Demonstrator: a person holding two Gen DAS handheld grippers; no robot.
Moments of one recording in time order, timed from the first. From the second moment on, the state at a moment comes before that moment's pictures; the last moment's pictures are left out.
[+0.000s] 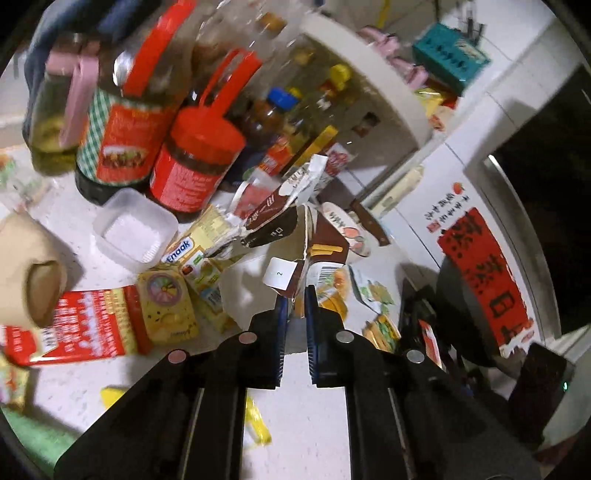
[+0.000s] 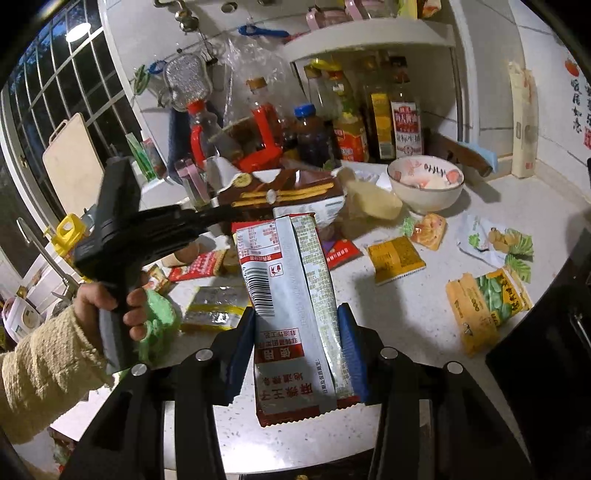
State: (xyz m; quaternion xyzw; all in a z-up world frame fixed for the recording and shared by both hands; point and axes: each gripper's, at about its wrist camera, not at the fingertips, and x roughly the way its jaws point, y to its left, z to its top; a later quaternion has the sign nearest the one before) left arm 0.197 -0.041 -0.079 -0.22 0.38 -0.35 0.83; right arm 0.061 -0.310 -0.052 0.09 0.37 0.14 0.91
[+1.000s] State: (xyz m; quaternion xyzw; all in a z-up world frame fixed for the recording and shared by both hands) left arm -0.120 -0.049 -0.145 -0.08 0.53 -0.44 0.72; right arm -0.120 -0.337 -0.085 0.08 0.49 0.13 0.86
